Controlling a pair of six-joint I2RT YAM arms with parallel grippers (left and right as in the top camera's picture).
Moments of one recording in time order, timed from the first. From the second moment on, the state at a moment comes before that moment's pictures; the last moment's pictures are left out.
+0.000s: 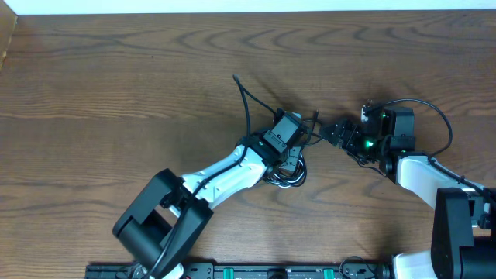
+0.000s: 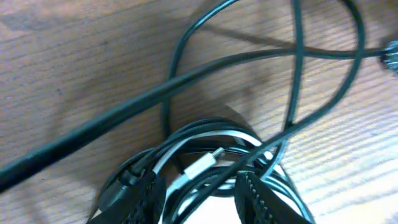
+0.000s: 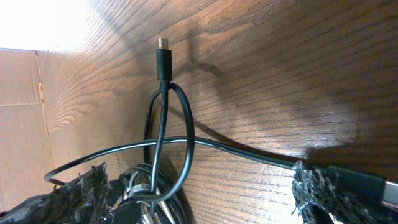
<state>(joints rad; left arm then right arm) -0.77 1.81 1.05 -0.32 -0.06 -0.43 0.01 1.62 0.62 0.07 -0.62 0.63</state>
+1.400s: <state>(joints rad) -0.77 1.06 1.04 -0.45 -0.08 -0.44 0.01 1.62 0.63 0.14 -0.72 0.61</state>
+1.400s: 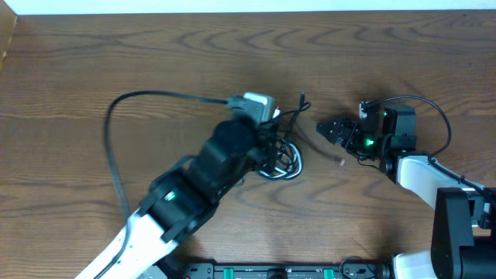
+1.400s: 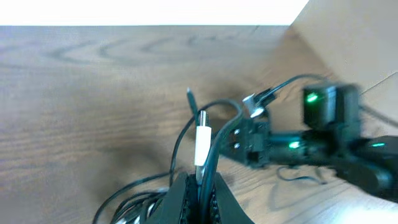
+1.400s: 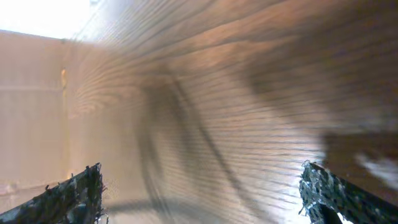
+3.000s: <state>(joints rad) -0.77 0.98 1.04 -0.44 0.01 -0.96 0.05 1.62 0.62 0.47 -1.45 0.29</state>
